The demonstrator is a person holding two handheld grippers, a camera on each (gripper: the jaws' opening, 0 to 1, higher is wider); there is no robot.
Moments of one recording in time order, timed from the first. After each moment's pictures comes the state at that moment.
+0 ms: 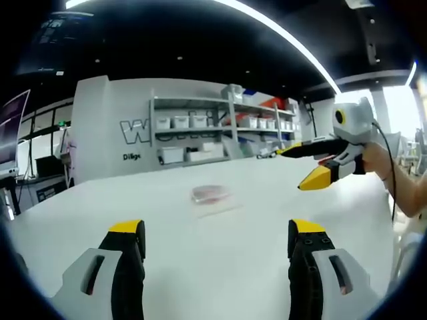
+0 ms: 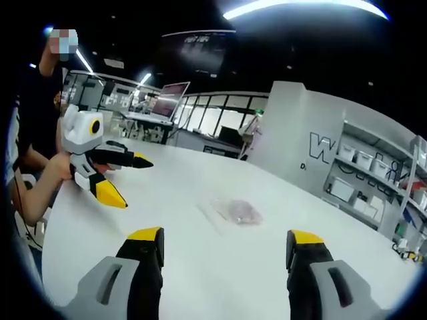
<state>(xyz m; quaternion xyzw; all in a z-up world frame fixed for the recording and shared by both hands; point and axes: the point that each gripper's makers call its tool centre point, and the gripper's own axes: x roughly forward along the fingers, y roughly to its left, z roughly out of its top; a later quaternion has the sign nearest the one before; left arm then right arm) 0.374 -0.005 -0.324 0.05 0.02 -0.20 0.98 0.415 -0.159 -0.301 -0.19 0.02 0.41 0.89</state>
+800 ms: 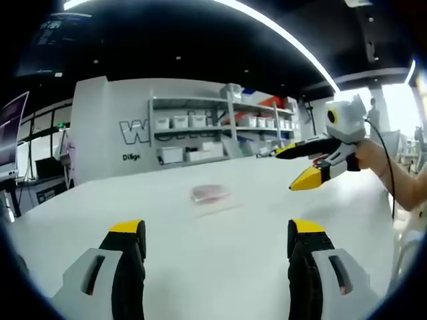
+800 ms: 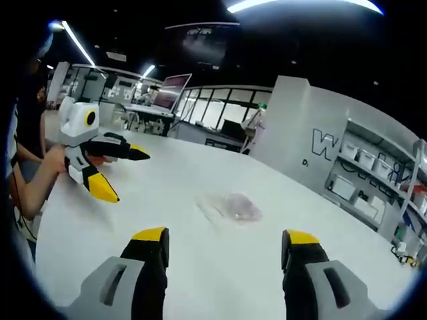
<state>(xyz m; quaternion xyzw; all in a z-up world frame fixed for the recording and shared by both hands) 0.374 -0.006 -0.324 0.05 0.02 -0.20 0.98 0.427 -0.157 -0.307 -0.21 0.04 0.42 0.88</state>
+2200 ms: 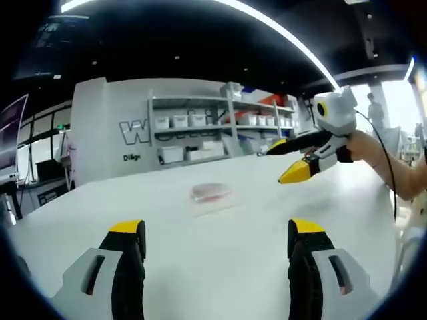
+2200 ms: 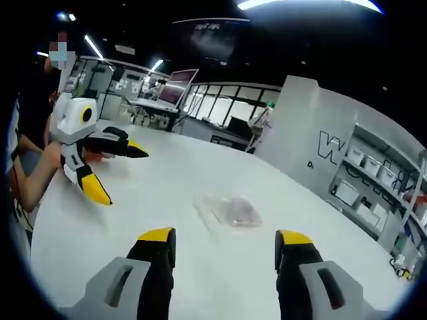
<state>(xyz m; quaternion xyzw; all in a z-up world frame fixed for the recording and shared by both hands) 0.372 -0.007 -0.327 0.06 0.02 -0.20 0.98 0.440 -0.147 -0.303 -0.24 0.04 0.43 0.87</state>
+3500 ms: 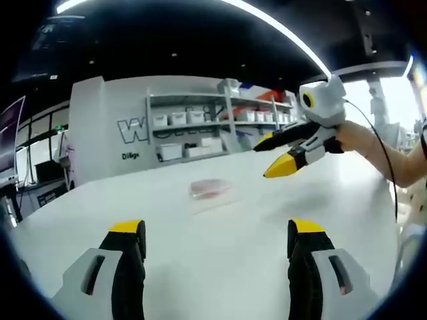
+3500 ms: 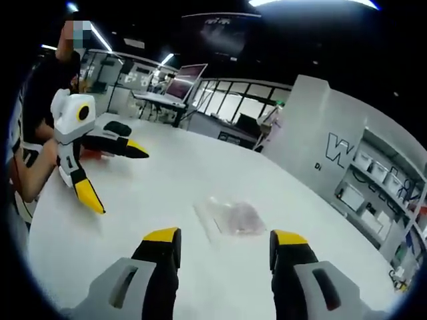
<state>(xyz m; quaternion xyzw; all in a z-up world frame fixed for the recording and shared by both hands) 0.368 -0.014 -0.330 0.07 0.03 -0.20 0.98 0.445 -0.133 -0.300 -0.27 0.05 0.45 0.85</state>
